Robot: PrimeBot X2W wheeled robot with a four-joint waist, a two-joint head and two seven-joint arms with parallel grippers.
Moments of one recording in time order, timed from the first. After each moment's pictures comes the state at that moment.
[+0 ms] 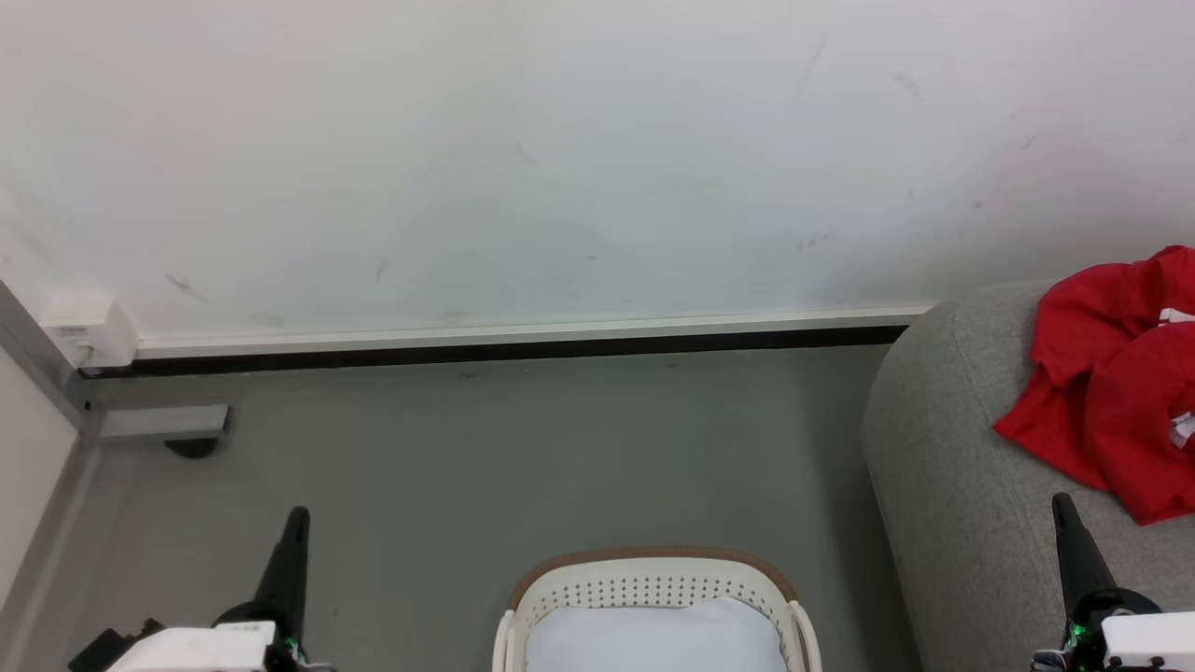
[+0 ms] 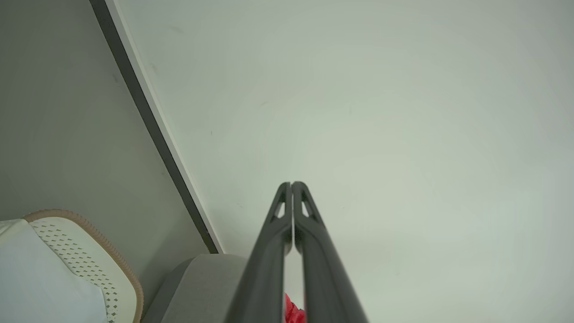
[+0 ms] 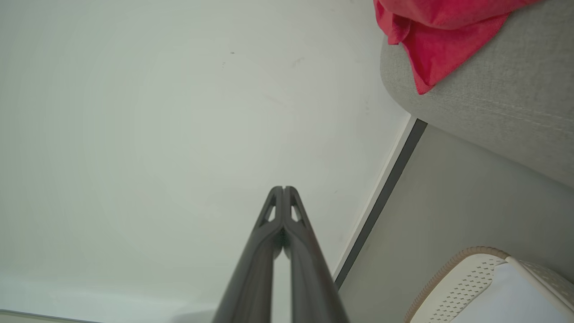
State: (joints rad) left arm -0.10 0.04 0.10 0.24 -1.47 -0.12 0.08; right arm -0.10 -0.10 -0.02 0.24 1.53 0.13 0.03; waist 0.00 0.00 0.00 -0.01
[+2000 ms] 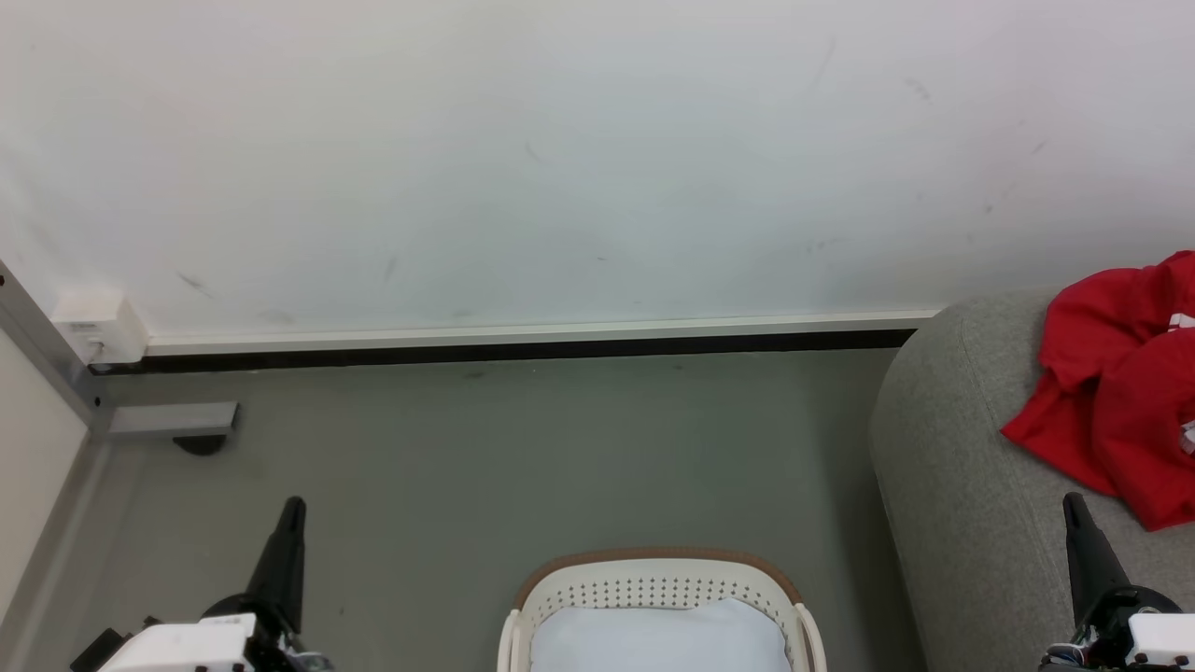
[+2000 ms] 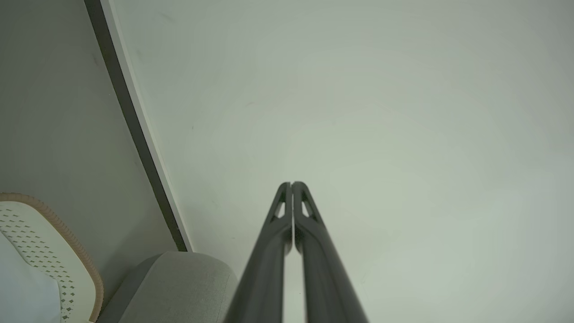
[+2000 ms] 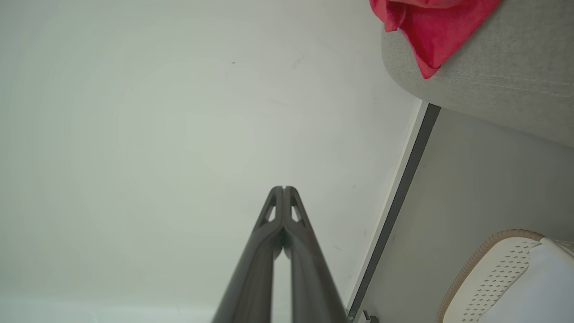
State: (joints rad) left arm -0.11 0.05 0.11 0.25 -1.60 -0.13 0.11; right arm -0.11 -0.09 -0.07 0.25 1.66 0.13 0.07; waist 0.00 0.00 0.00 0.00
